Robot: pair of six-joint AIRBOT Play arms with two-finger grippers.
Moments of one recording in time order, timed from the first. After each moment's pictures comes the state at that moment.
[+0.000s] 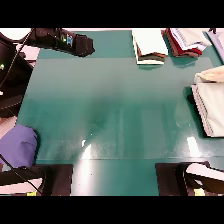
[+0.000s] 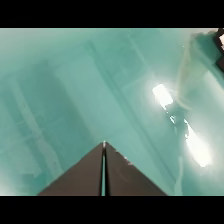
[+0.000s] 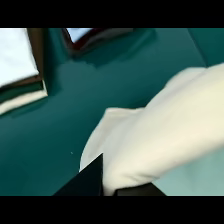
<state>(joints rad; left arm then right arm) -0.41 -1.37 1.83 1.20 -1.11 -1.53 -0.85 -1.27 1.66 -0.97 1.30 1.30</state>
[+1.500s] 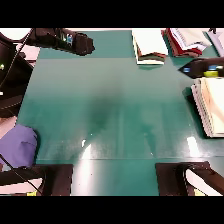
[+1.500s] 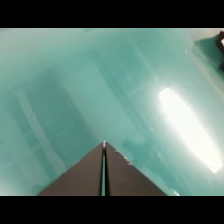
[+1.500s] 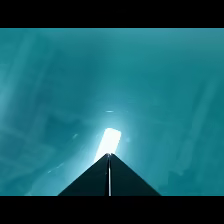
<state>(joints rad) -0.41 -1.37 1.83 1.20 -1.07 -1.48 -0.01 -1.00 1.31 -1.03 1.22 1.32</state>
